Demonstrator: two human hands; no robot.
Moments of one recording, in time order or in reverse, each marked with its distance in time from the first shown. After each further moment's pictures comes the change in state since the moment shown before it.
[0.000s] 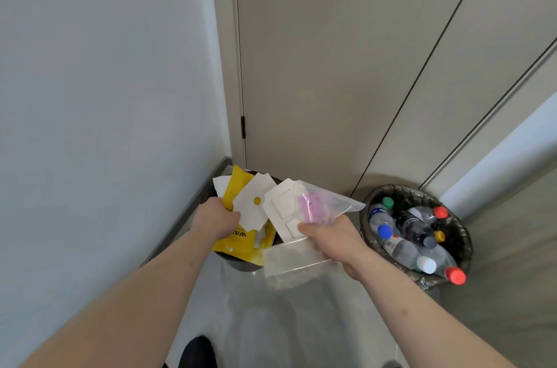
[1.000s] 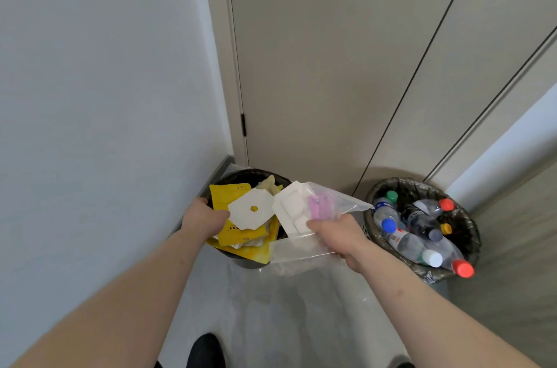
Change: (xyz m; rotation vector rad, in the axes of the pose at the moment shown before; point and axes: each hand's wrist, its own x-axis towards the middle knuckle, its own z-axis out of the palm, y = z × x) left_hand 0.004 -0.014 -0.006 -0.259 0.013 -0.200; right_hand 0.022 0.012 -0.003 0.024 0.050 0.111
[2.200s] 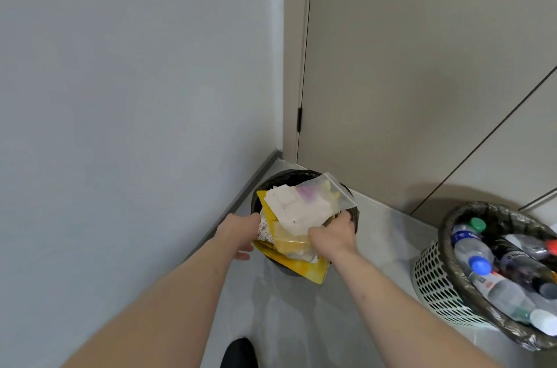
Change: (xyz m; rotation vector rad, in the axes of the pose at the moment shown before) left_hand 0.033 -0.039 -0.012 -0.167 -0.151 -0.314; right_hand 0.059 -0.024 0.143 -0.249 0.052 -0.090
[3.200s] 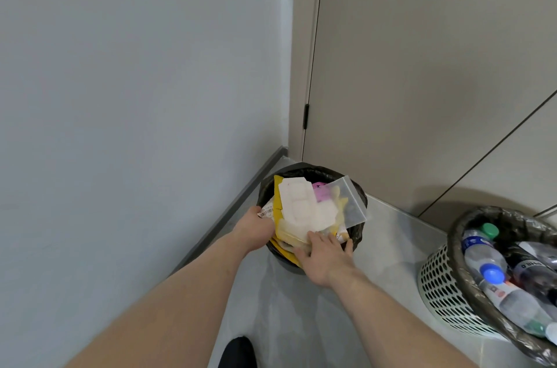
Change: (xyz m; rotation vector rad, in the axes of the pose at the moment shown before) left_hand 0.001 0.003 0.016 0.021 -0.128 0.177; right_hand 0.006 0.033 0.023 -0.819 -0.266 -0.359
